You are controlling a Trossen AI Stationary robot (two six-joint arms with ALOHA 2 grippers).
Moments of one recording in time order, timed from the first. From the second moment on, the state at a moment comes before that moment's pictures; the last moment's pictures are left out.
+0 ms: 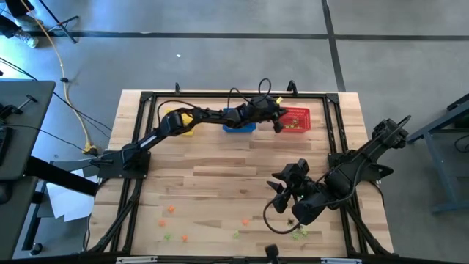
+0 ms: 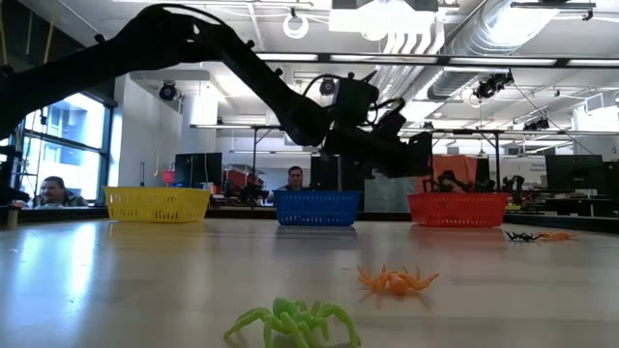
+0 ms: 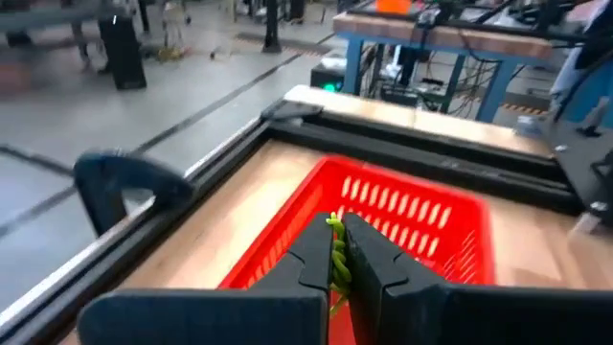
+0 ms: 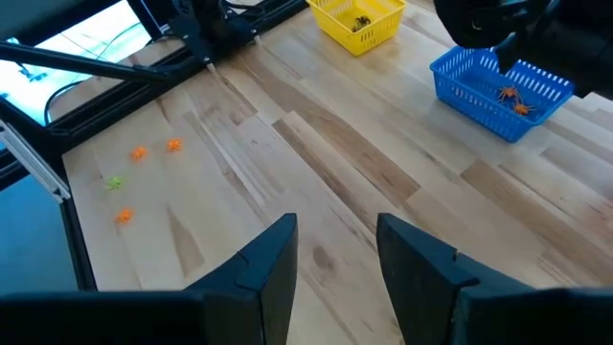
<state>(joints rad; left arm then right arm) 0.33 2.53 1.87 0.45 -0.01 -0.05 0.68 1.51 1.44 -0.97 0.81 1.17</state>
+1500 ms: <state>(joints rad) 0.20 2.07 1.87 -0.77 0.17 0.29 0.66 1.51 1.44 -0.95 0.47 1.26</state>
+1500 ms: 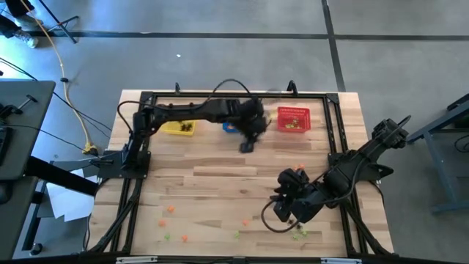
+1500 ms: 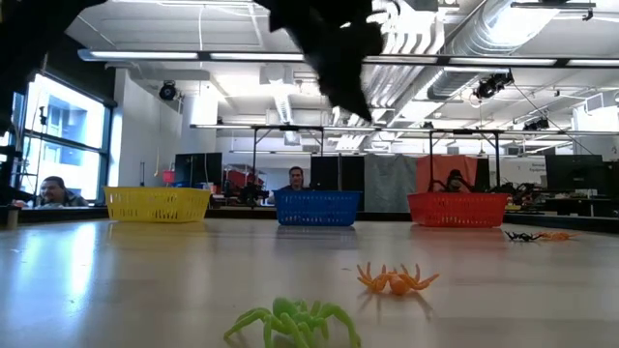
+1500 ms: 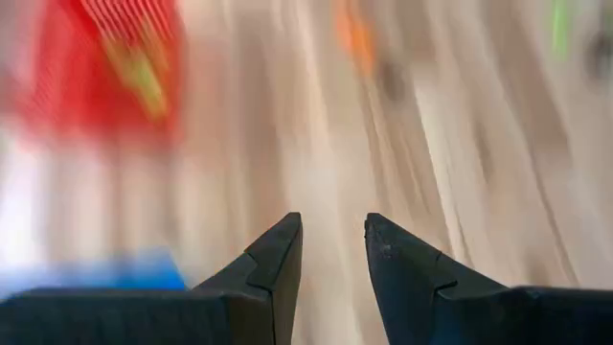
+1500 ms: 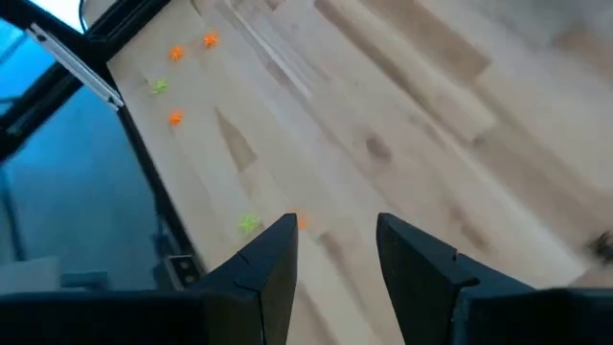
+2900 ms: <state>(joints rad) -0.67 1.39 1.22 -0.83 -0.59 -0.56 0.30 1.51 1.00 -0.93 0.04 1.09</state>
